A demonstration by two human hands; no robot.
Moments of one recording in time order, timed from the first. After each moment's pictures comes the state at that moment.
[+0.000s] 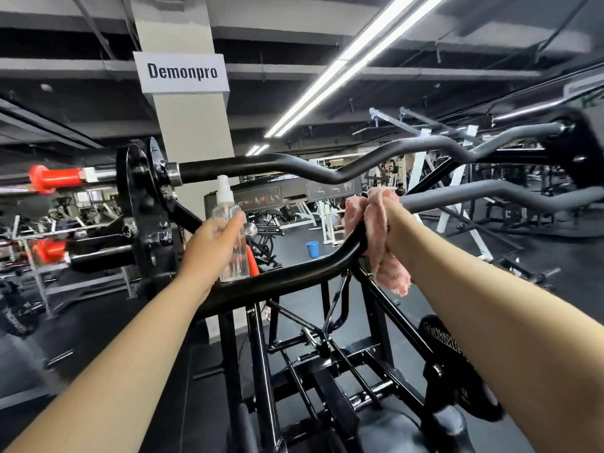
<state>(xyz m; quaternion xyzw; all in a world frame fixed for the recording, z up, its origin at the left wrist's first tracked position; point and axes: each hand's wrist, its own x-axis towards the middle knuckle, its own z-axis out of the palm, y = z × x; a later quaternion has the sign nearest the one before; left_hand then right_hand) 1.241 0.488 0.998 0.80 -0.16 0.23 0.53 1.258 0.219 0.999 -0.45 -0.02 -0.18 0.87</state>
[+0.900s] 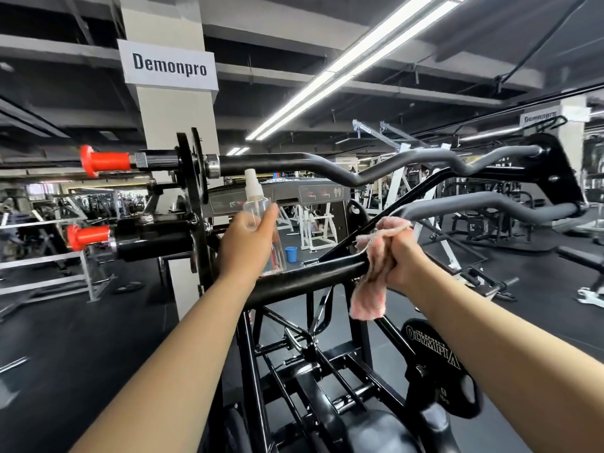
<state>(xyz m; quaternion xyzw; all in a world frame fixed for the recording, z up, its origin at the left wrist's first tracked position) 1.252 0.496 0.995 0.77 -0.15 0.26 0.57 1.234 0.274 0.965 -0.41 0.05 -0.20 0.89</state>
